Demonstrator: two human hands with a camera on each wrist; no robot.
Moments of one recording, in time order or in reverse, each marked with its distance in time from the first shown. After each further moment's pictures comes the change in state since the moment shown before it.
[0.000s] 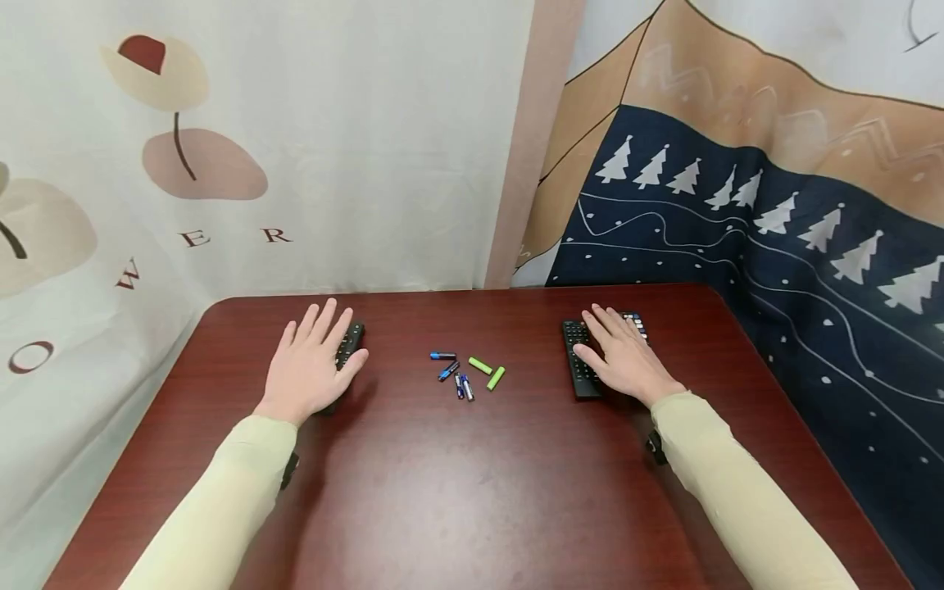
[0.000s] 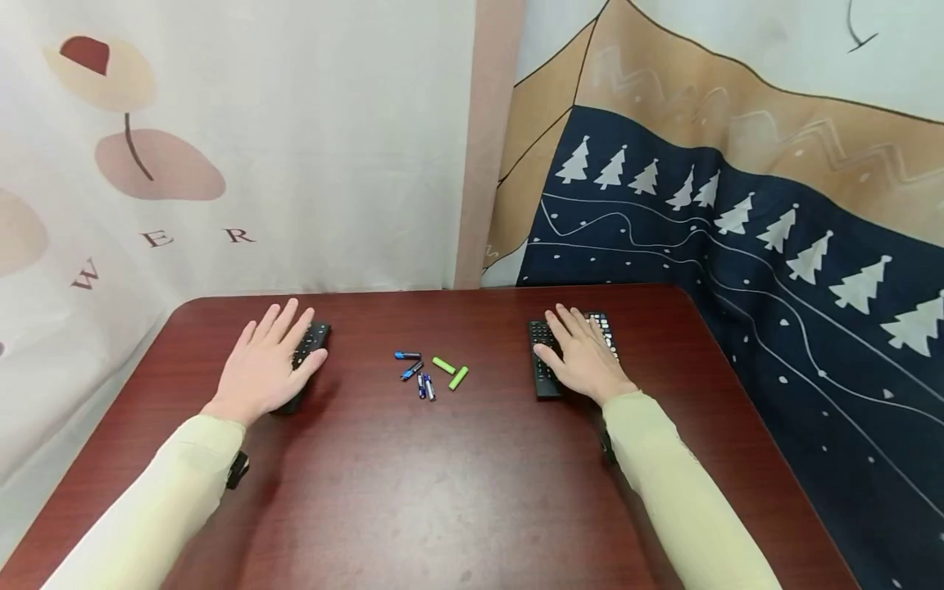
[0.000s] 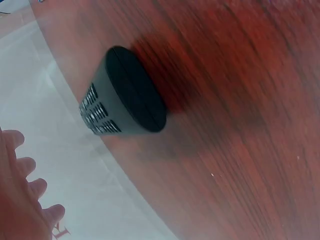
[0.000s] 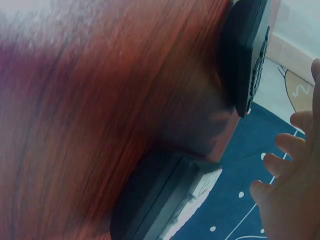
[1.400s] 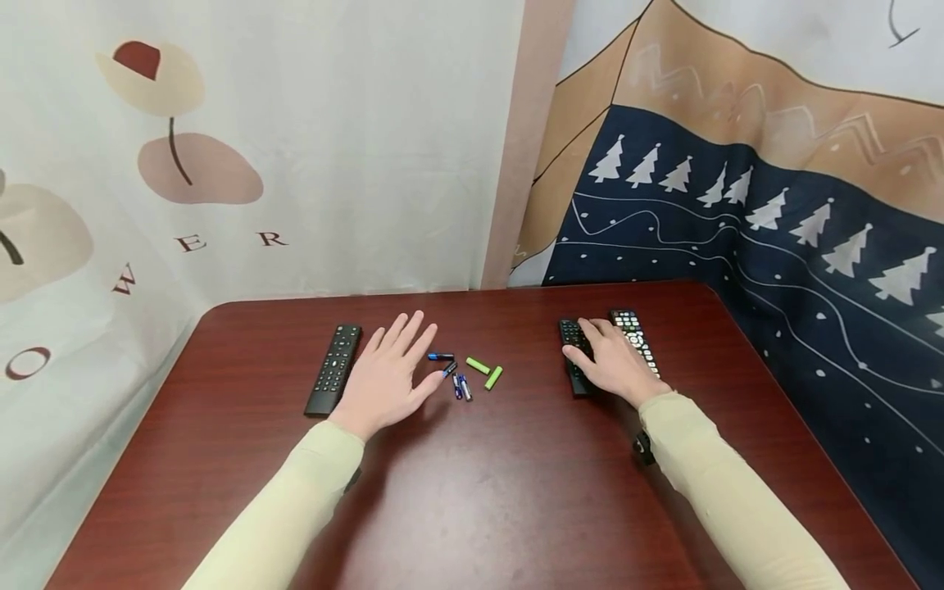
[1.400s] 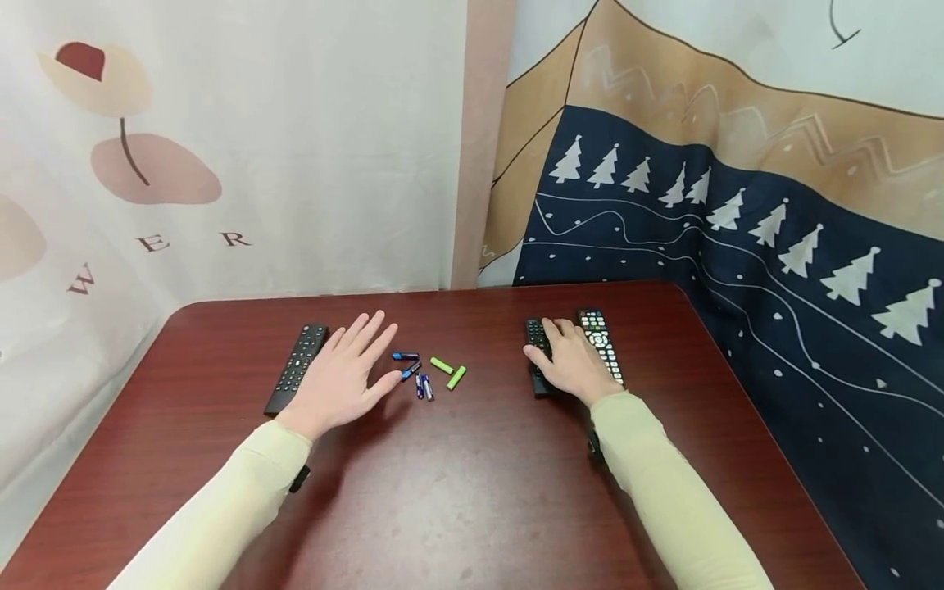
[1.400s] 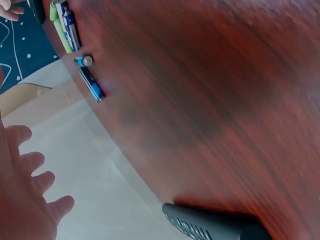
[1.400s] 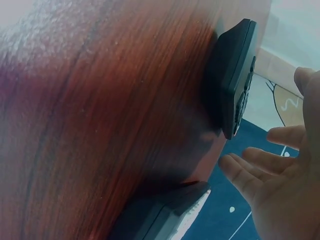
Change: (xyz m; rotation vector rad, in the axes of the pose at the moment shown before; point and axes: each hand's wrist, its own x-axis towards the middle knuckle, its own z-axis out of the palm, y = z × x) left_hand 0.010 0.096 0.019 -0.031 0.030 0.253; right_hand 0.000 -0.016 0.008 0.069 0.048 0.075
